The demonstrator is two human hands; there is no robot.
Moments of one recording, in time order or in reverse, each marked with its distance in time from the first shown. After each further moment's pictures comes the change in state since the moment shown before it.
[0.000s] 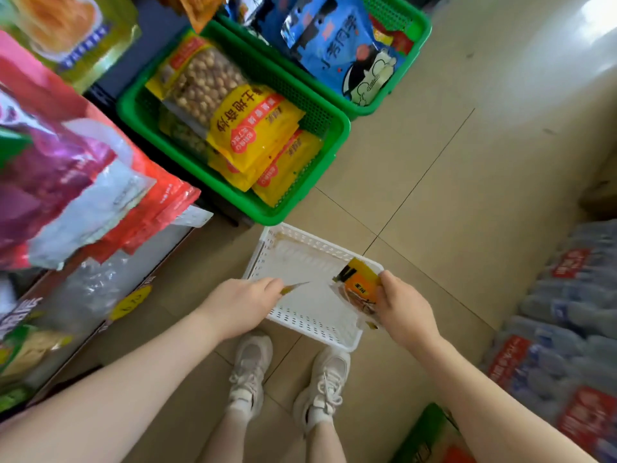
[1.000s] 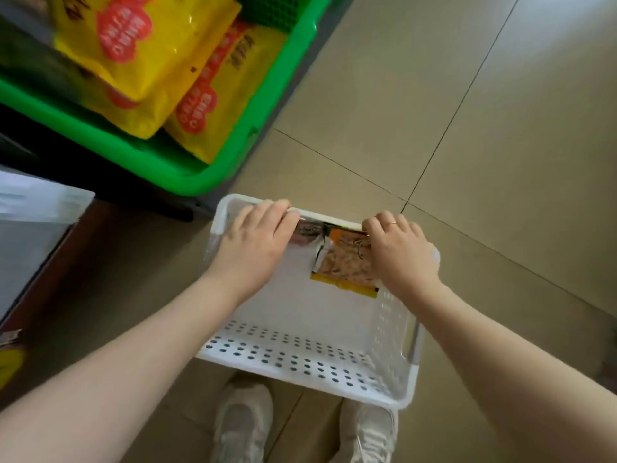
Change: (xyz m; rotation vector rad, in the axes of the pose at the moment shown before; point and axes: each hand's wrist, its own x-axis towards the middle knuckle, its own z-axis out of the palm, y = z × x) left_hand 0.141 -0.046 0.217 0.198 0.271 -0.044; right_hand 0.185 0.080 0.174 -0.395 0.260 -0.146
